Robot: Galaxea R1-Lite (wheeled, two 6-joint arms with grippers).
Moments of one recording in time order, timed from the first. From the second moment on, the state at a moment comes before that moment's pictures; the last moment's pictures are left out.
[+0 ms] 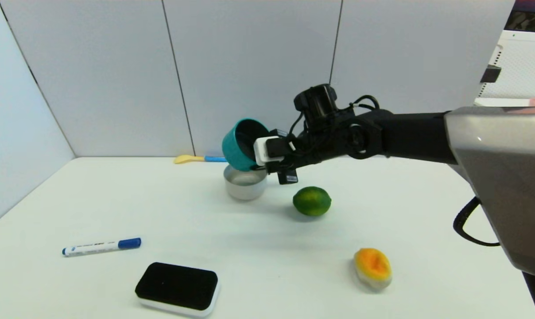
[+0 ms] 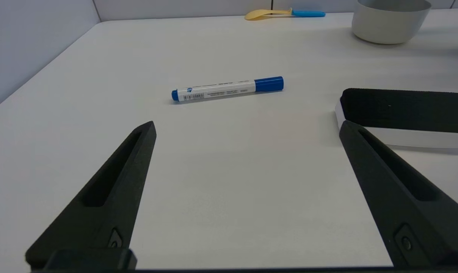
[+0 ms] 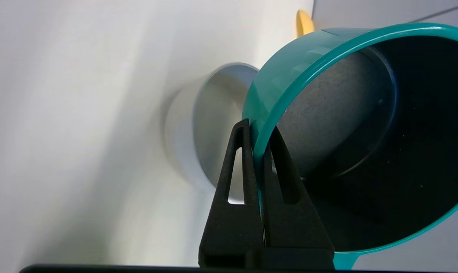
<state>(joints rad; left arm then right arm) 0.00 0.00 0.00 0.00 -0.01 0.06 0.57 2.29 -1.97 0.23 0.54 -1.33</state>
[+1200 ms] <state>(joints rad) 0.00 0.00 0.00 0.00 -0.01 0.06 0.58 2.33 -1.97 0.25 0.41 -1.33</state>
